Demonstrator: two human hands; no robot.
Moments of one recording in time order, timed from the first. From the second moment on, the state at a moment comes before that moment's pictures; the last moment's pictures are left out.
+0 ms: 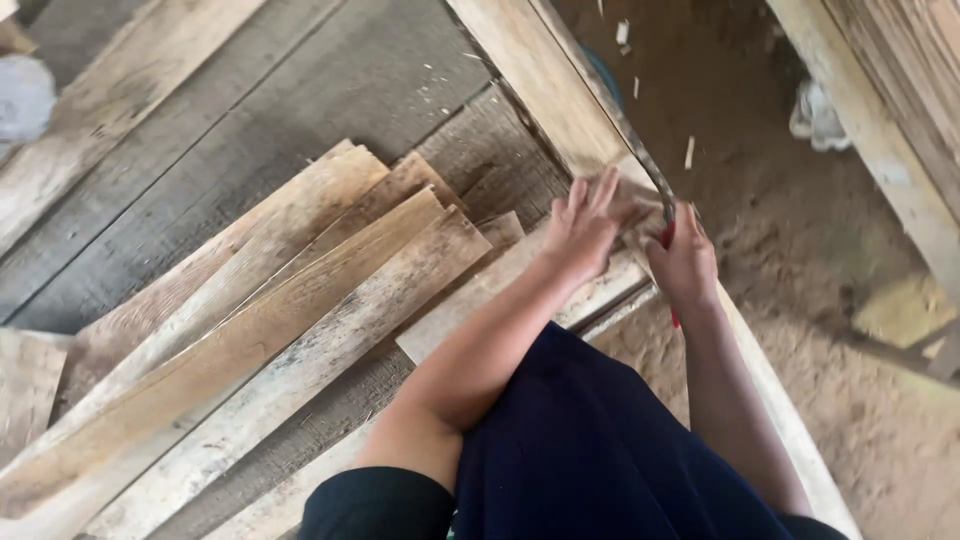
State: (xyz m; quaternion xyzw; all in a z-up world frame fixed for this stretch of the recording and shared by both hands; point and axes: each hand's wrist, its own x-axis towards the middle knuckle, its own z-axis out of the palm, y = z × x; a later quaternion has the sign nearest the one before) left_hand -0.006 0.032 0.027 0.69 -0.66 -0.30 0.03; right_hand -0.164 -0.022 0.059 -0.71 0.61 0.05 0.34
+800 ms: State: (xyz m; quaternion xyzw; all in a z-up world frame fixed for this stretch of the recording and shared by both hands) left_hand 0.100 0.259 0.065 0.88 -0.37 -0.12 0.26; right_hand -0.118 -0.019 0.063 -0.82 0.53 0.20 0.09
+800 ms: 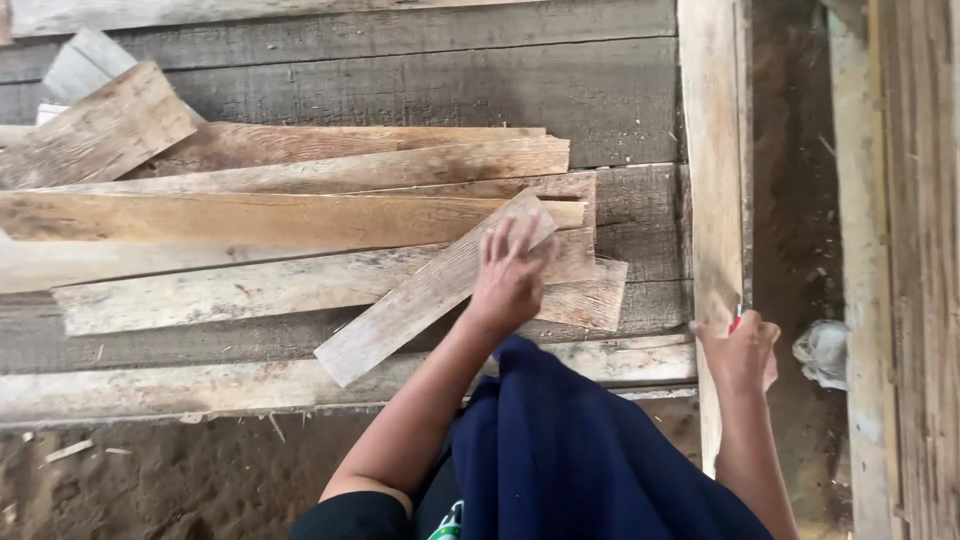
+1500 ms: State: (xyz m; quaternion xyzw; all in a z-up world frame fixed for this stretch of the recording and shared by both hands) left_hand 0.102 0.395 0.024 0.93 -0.24 -0.24 0.14; right_hand -0.048 0.116 0.210 -0.84 0.51 0.09 0.15
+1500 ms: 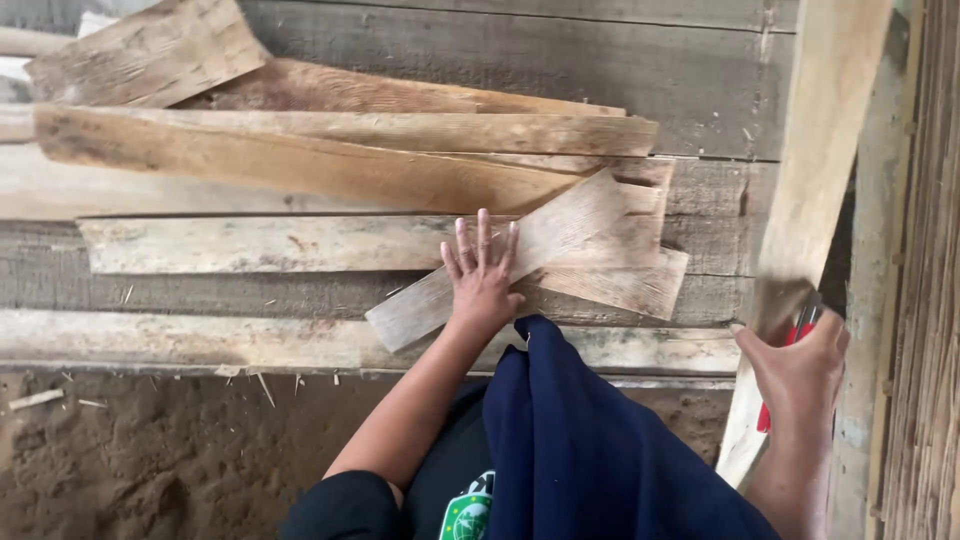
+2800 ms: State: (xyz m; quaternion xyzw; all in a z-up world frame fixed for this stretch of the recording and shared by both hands) left_hand 0.075 0.498 0.032 0.95 -0.13 0.05 0.29; right_hand 0.112 0.288 0.093 -0.95 -0.04 0.30 0.08
